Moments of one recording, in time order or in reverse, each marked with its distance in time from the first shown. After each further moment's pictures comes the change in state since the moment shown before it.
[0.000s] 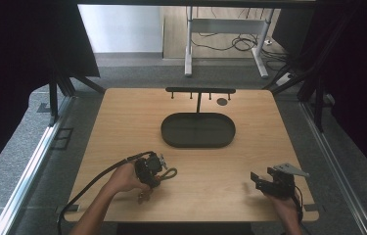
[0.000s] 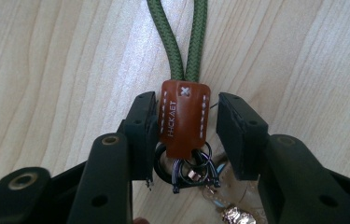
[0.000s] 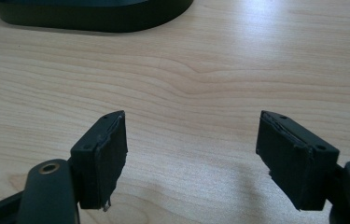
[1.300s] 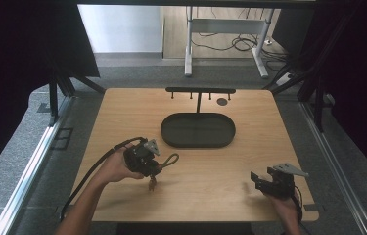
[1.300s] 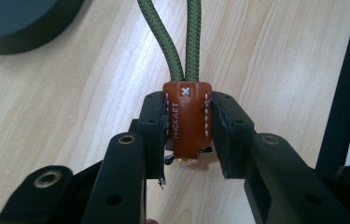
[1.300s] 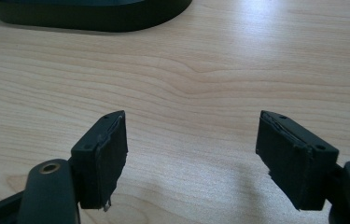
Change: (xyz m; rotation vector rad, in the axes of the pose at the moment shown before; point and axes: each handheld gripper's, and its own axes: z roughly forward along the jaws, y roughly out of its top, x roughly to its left) left arm 0.015 -0.006 -0.069 -0.239 -0.078 0.006; right arm 0.001 0.000 0.001 0.000 -0.007 -0.003
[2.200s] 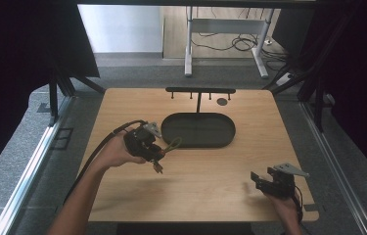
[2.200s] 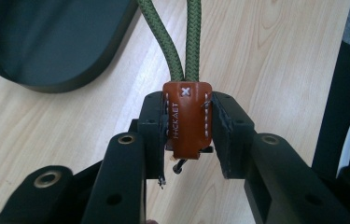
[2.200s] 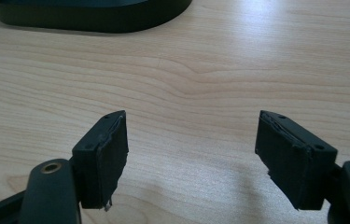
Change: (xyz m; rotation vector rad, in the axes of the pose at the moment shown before) left arm 0.017 0.032 -0.034 -0.051 0.013 0.000; right arm 0.000 0.000 -0.001 -0.001 0.002 0.005
